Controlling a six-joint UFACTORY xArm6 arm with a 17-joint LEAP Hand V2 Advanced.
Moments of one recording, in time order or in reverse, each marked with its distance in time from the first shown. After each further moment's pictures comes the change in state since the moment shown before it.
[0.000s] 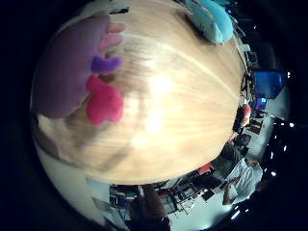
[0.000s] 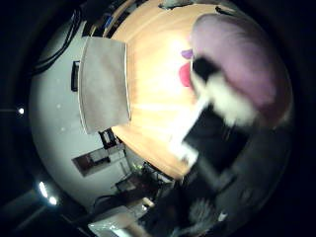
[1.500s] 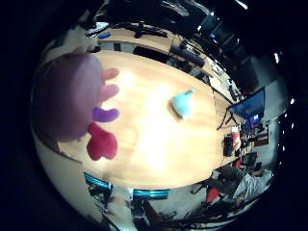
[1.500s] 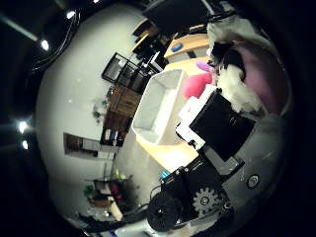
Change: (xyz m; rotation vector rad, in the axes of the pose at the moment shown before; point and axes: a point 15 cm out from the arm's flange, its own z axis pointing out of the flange) arm -0.181 0.009 -0.216 0.472 -0.100 -0.356
